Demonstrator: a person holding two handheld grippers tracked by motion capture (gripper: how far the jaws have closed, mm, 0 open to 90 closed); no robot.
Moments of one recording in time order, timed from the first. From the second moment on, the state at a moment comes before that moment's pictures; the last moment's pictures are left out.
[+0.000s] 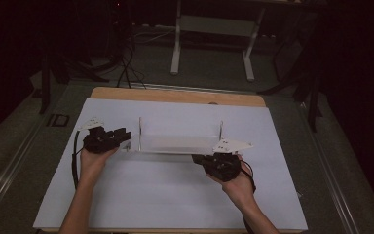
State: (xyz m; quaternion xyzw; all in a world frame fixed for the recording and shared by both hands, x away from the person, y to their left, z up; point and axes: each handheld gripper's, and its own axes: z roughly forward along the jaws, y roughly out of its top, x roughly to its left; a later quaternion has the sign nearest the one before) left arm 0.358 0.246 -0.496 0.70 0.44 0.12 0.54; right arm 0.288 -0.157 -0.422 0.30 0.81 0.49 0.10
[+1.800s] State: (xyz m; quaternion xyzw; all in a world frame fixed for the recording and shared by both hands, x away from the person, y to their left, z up) left arm 0.334 0.239 -0.483 0.73 0.39 0.18 0.54; right arm 0.319 -0.151 -0.400 0.32 0.79 0.50 0.11
